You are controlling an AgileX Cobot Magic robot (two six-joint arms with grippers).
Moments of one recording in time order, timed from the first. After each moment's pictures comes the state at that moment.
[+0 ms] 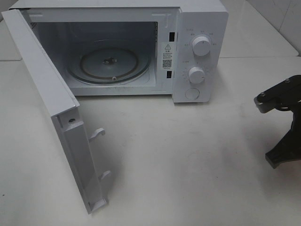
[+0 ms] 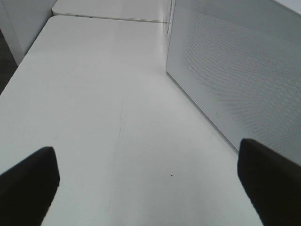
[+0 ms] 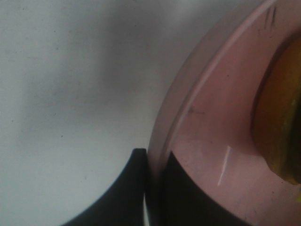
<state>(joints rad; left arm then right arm) 0.09 0.00 -0.50 -0.10 1.03 0.02 0.42 1.48 -0.67 -0.56 0.85 0.49</state>
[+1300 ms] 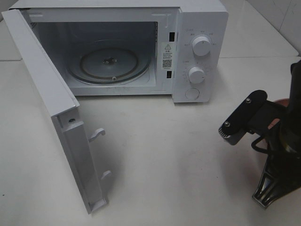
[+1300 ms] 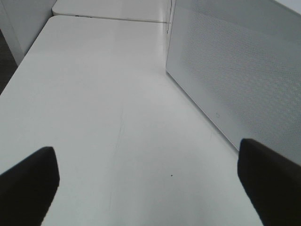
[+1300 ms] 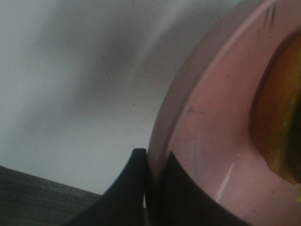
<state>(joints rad) 0.09 0.00 -0.50 -0.10 1.03 0.02 0.83 1.40 -0.64 -0.56 0.98 0.51</state>
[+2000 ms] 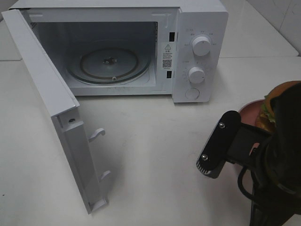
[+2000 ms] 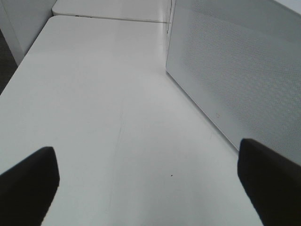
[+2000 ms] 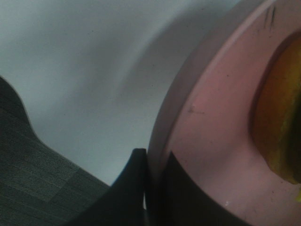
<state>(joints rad) 0.09 0.00 -0.50 -0.10 1.03 0.02 1.09 1.40 -0.64 -0.57 1.03 0.52</state>
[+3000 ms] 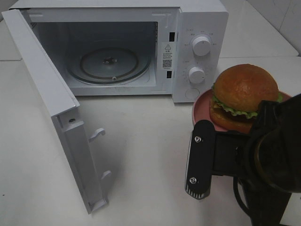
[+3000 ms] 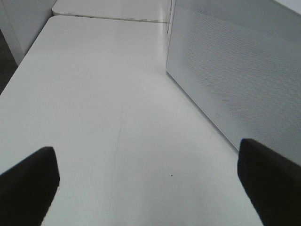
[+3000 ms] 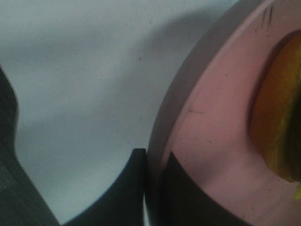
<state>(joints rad) 0.09 0.00 -0.50 -0.10 1.03 0.02 1.14 1.36 -0.64 -0.68 0.92 0.23</state>
